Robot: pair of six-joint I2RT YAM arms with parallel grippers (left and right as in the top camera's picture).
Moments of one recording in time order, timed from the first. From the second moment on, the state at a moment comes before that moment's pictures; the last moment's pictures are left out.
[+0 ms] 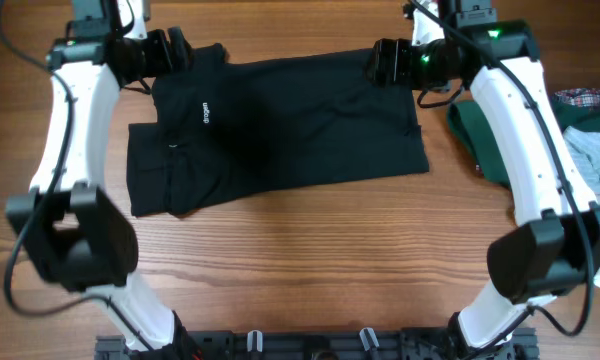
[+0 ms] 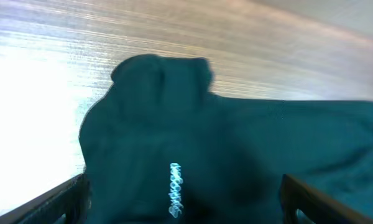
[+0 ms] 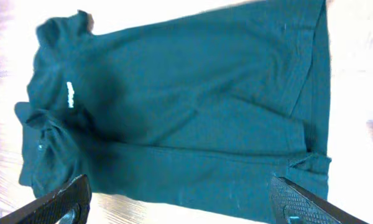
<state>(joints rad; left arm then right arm) 0.10 1.96 1.73 -0.74 0.25 -0.13 0.17 1.87 1.83 -1.05 -0.31 0.21</state>
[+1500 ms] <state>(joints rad) 0.02 2.05 1.74 -0.68 0.05 0.00 0.17 1.90 1.83 -1.22 -0.31 0.22</state>
